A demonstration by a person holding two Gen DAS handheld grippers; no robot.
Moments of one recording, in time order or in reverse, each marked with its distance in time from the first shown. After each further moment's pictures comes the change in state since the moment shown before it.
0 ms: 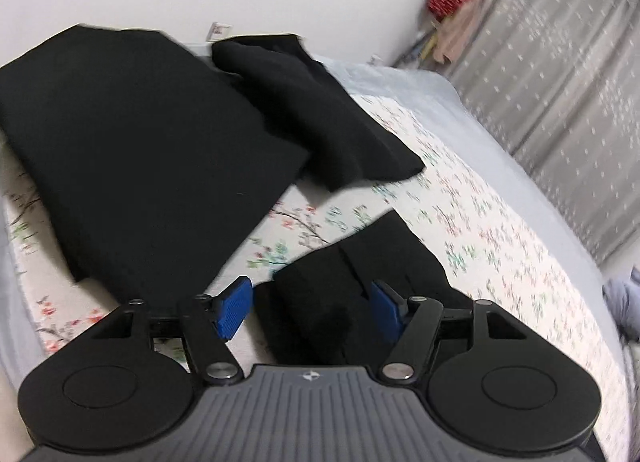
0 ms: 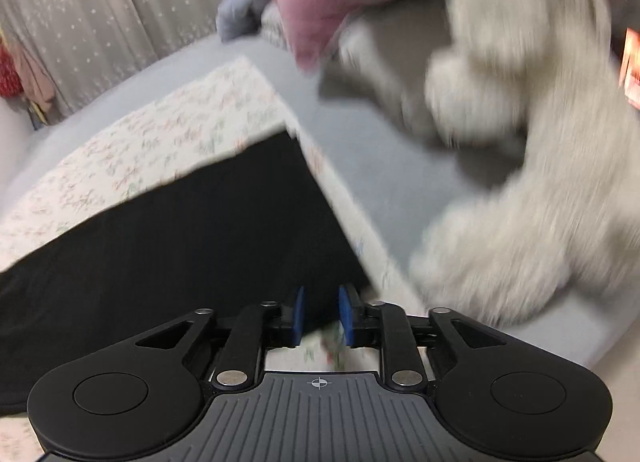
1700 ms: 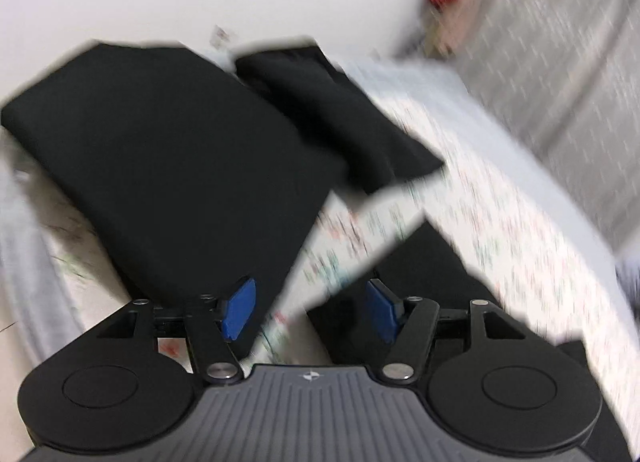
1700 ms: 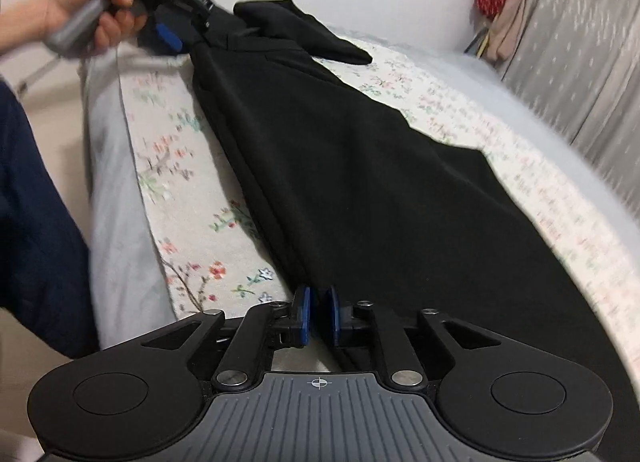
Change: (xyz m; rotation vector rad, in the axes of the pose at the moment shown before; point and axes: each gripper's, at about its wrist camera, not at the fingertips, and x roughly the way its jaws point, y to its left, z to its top) left arm -0.020 0.033 0.013 0.009 -0.027 0.040; right arm -0.025 0.422 -0.199 -1.157 -0.008 0.713
